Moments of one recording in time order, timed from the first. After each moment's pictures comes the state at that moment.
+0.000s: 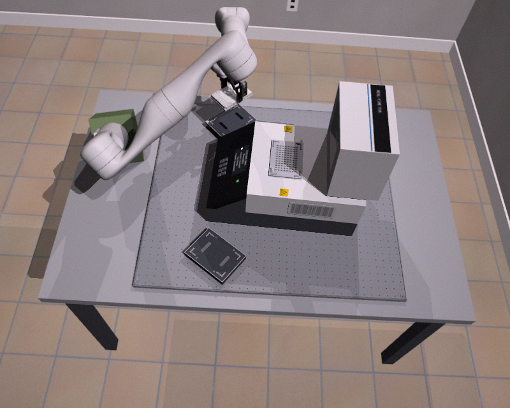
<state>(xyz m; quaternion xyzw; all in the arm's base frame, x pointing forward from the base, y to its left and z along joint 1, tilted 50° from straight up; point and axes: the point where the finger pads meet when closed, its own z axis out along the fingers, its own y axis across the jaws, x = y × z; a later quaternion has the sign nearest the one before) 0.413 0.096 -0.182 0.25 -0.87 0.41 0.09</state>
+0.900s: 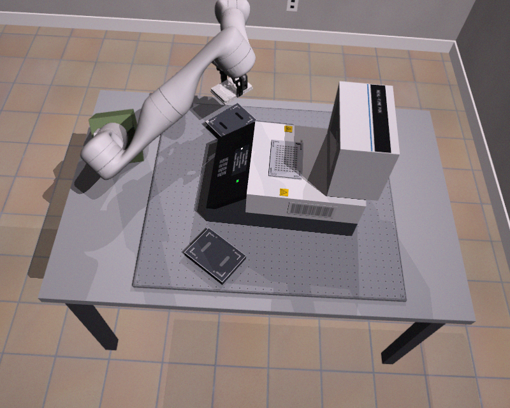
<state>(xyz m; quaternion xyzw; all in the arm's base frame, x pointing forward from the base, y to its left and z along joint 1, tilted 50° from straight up) 0.412 0.120 -0.162 0.25 -0.87 0.41 0.09</state>
